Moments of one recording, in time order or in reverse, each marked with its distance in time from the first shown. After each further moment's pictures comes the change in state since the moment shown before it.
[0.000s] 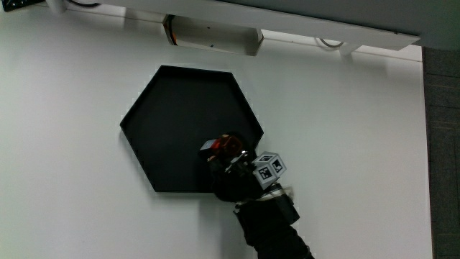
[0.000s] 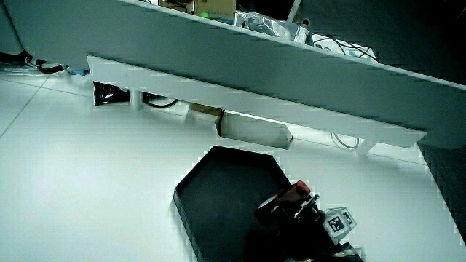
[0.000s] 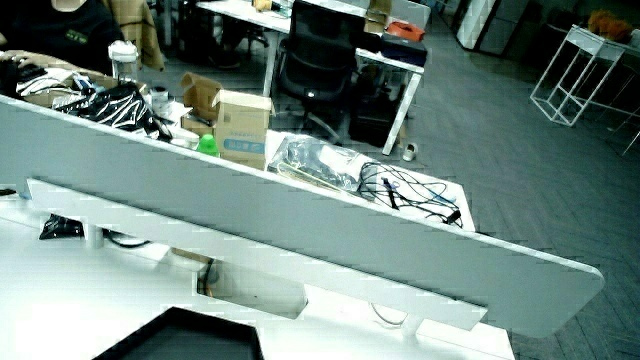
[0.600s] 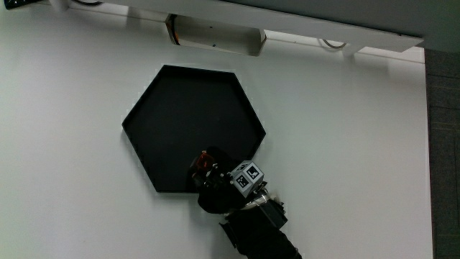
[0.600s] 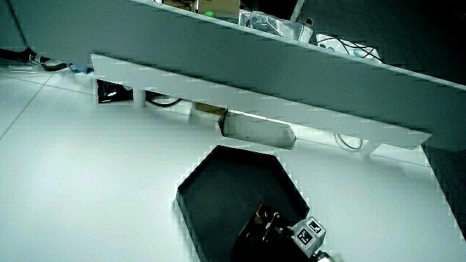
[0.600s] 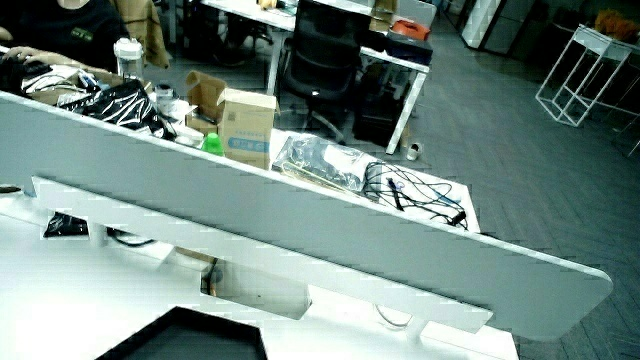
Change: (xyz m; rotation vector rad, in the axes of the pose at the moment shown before) arm -0.015 0.008 -0.026 -0.201 -0.099 0.009
